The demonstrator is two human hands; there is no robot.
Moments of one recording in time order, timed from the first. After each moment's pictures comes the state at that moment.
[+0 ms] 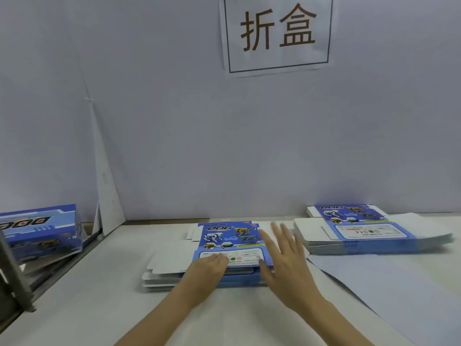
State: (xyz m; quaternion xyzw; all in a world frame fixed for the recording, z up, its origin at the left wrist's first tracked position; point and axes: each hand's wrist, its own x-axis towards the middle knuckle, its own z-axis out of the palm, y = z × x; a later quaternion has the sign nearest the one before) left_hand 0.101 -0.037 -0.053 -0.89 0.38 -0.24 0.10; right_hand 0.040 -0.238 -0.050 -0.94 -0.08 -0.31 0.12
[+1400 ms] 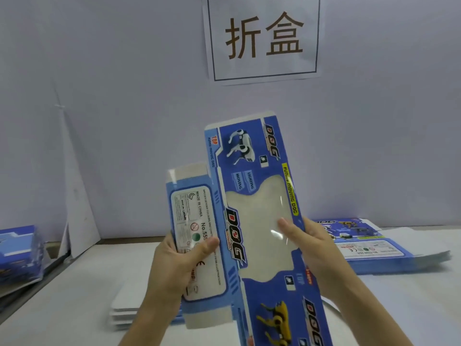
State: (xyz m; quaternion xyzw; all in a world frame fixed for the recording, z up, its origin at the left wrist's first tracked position) left_hand 0.071 -0.060 0.035 -0.63 0.13 -0.06 -0.76; right_hand 0.016 -0.272 0.060 -0.65 -0.07 -0.11 0.75
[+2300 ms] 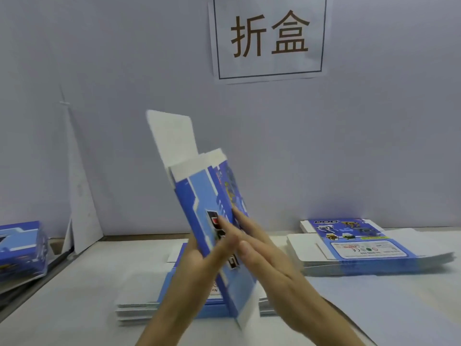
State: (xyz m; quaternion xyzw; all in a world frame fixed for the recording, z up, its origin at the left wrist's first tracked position) left_hand 0.037 -0.079 0.051 -0.62 0.24 -0.03 -0.75; right_hand 0.002 -0.215 0.050 -0.75 -0.26 -0.12 0.59
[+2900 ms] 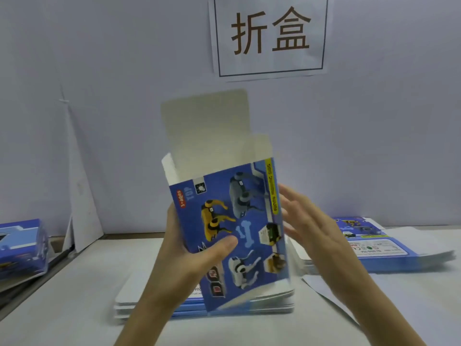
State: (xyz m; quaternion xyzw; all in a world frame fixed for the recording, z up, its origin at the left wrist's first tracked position) left_hand 0.041 -0.060 0.062 -0.65 0.29 -0.11 -0.69; right_hand 0.006 -0.258 0.072 -0.68 -0.24 -0.22 0.66
